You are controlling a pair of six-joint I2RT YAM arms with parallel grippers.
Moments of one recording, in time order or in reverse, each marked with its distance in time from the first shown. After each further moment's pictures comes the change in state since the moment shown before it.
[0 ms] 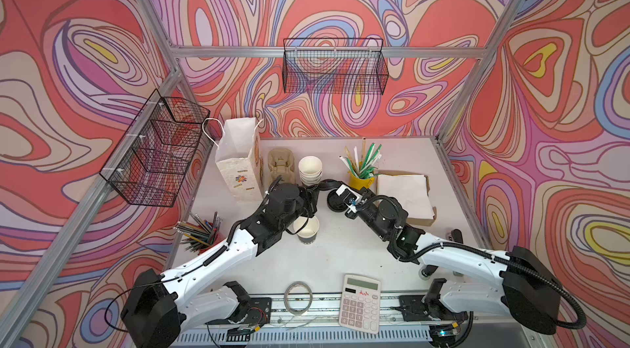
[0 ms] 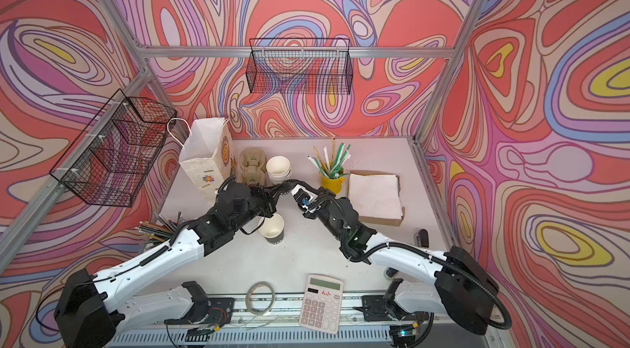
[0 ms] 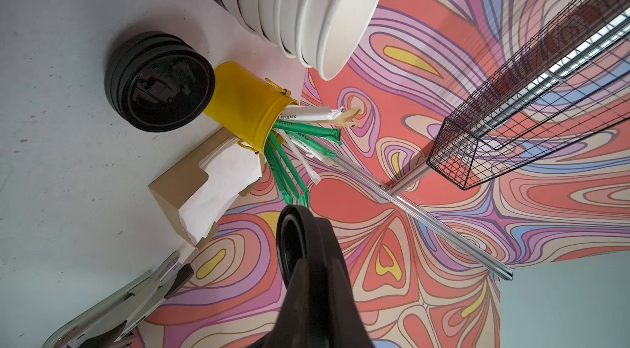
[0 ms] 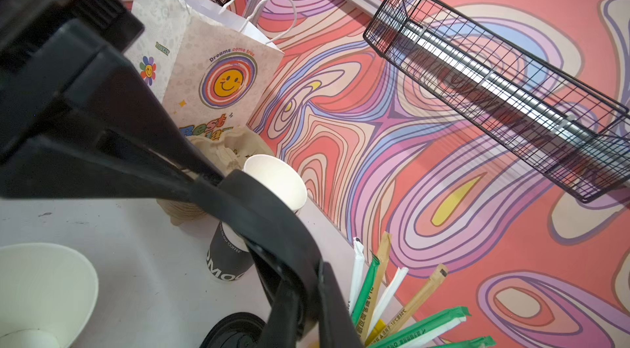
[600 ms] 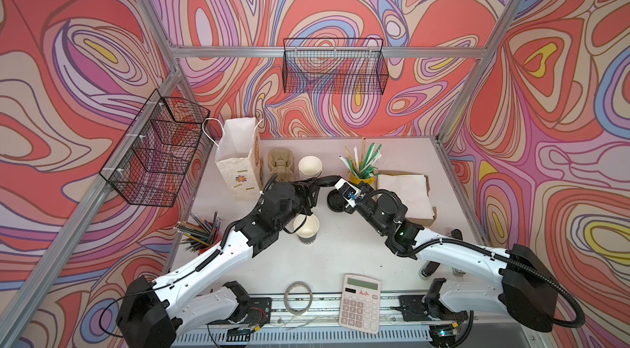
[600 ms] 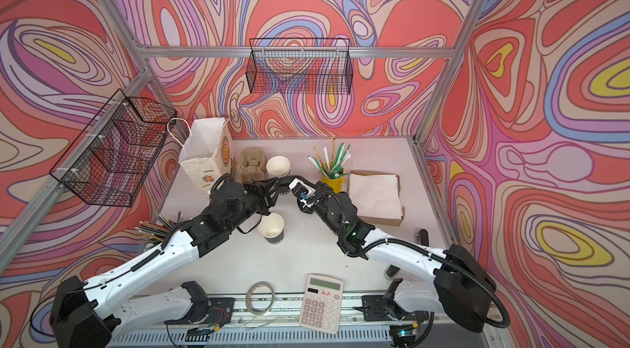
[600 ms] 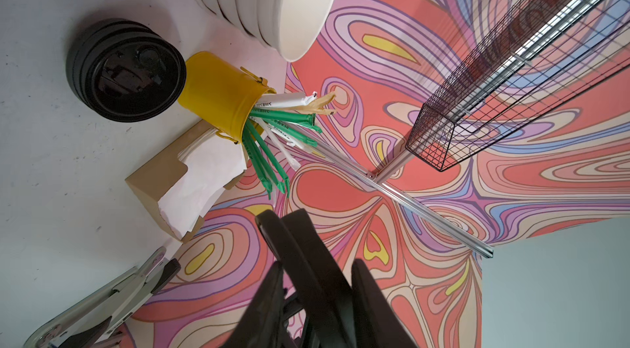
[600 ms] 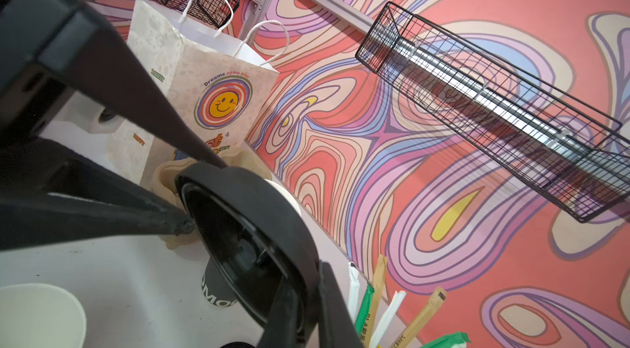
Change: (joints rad) left arm 0.000 -0.044 0.023 -0.017 -0.008 0.019; right arm -0.010 0.029 0.071 -0.005 -0.010 0.008
